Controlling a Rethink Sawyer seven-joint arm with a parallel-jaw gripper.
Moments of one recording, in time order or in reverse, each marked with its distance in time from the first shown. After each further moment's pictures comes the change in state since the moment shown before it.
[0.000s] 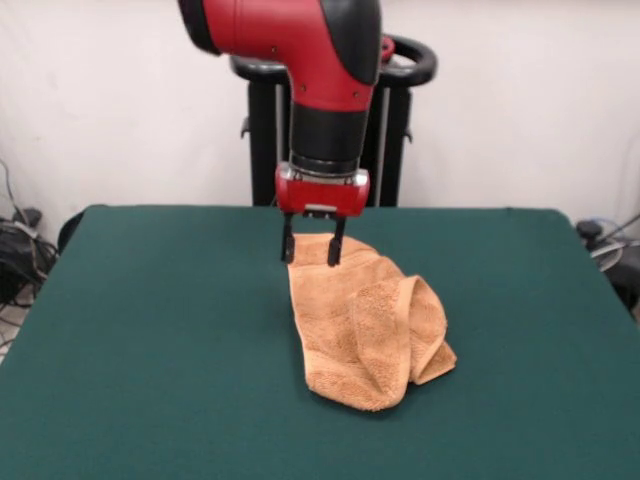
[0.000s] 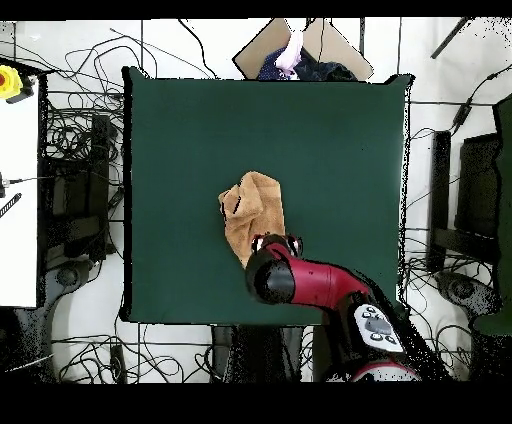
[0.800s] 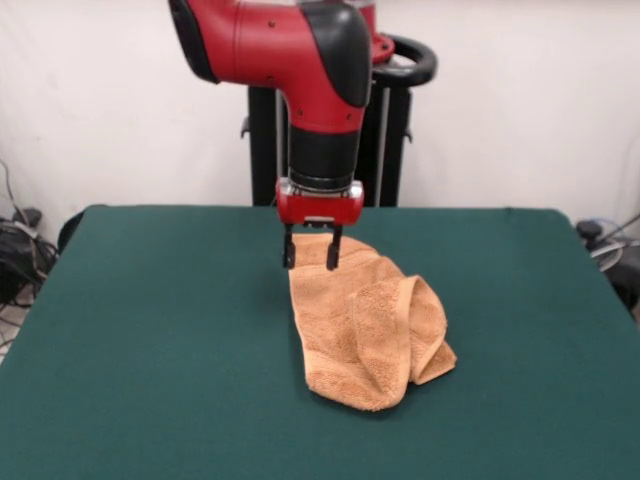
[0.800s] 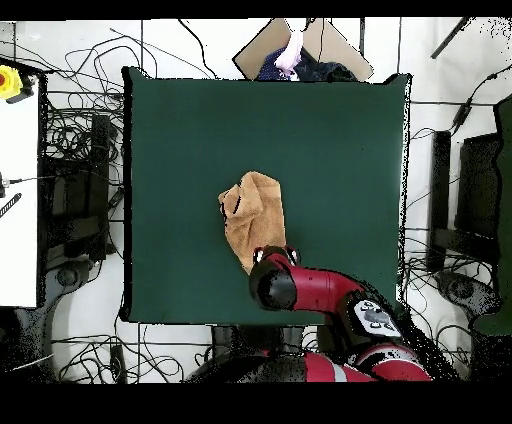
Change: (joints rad) arm -0.026 0.082 0.000 0.000 -0.074 -0.023 0.000
